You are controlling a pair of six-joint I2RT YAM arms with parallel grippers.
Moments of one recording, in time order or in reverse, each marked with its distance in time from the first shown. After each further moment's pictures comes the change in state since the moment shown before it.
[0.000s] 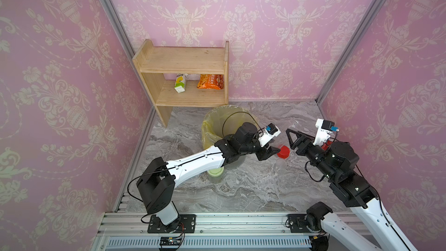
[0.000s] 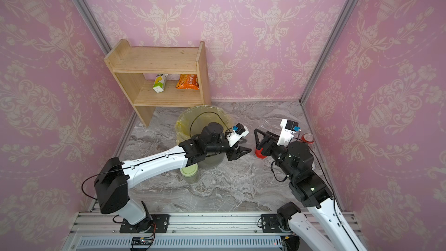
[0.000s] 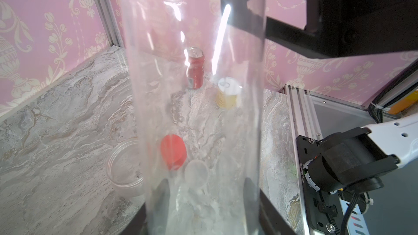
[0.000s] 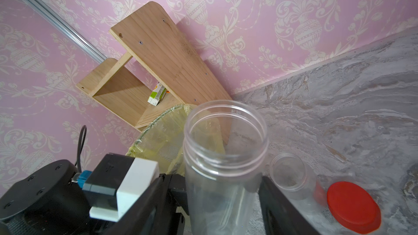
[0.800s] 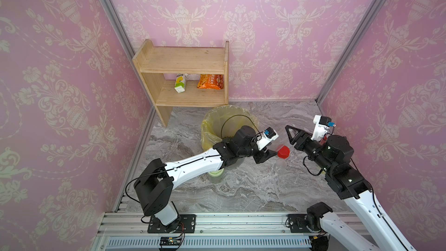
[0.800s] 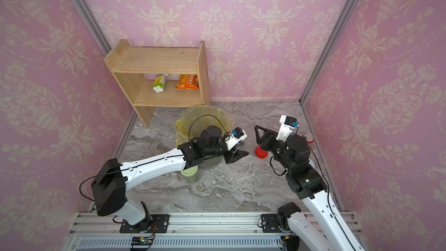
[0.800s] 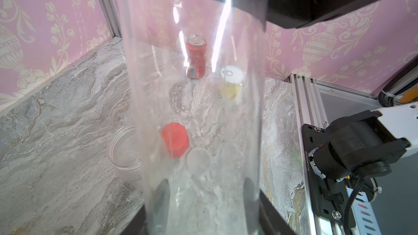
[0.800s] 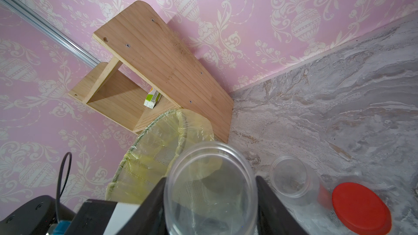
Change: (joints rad) left arm -0.006 -0.027 -0.061 0.000 -0.024 0.029; right arm -0.085 0.068 -0.006 0.054 -0.101 0.039
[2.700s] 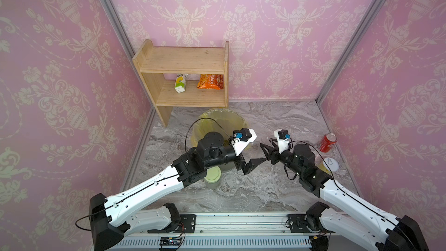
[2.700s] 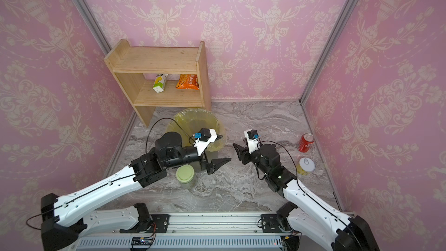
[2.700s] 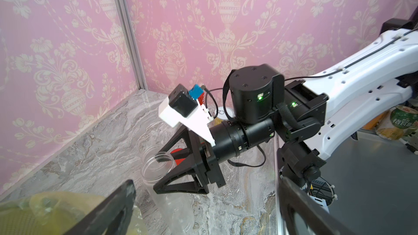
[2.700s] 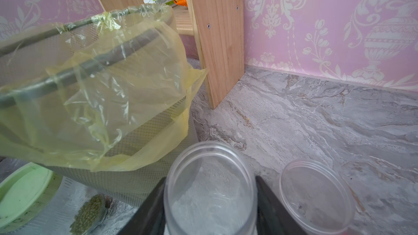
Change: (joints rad) left arm -0.024 -0.530 -0.156 -0.089 -0.058 -0.028; right arm 0.211 0.228 -0.359 0.509 0.024 -0.551
